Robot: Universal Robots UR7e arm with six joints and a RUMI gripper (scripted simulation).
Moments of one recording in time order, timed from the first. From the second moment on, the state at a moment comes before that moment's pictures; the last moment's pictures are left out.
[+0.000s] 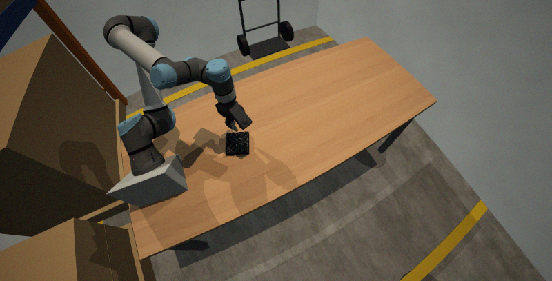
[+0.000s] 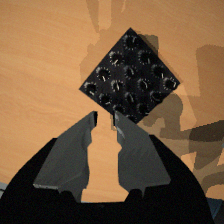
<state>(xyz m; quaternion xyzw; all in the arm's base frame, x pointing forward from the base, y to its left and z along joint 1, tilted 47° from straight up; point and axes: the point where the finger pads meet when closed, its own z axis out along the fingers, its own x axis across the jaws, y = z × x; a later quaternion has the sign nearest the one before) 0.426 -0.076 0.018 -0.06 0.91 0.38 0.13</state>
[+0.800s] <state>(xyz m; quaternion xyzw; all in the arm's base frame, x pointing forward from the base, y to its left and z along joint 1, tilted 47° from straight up) 0.427 -0.079 0.019 -0.16 0.90 0.36 0.17</state>
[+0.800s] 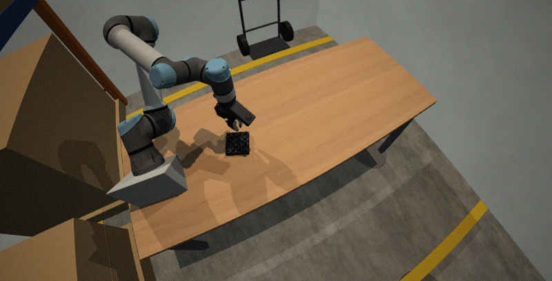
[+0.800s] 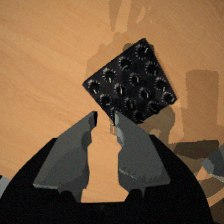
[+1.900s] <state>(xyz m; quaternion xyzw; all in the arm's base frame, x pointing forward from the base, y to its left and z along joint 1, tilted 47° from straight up) 0.428 -0.085 0.025 -0.44 0.81 0.28 0.27</state>
